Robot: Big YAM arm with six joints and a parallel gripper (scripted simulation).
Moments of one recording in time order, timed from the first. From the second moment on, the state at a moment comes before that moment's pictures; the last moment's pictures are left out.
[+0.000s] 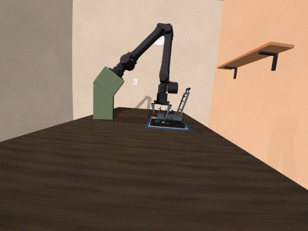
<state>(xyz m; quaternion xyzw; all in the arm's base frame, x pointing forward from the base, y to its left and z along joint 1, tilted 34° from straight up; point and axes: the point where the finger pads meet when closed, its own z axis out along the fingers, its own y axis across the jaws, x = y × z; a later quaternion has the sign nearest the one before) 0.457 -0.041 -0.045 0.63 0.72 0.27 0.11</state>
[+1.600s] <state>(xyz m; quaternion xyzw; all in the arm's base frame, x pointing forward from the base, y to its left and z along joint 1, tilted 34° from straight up) 0.470 -0.036 -0.063 0.63 0.72 0.27 0.12</state>
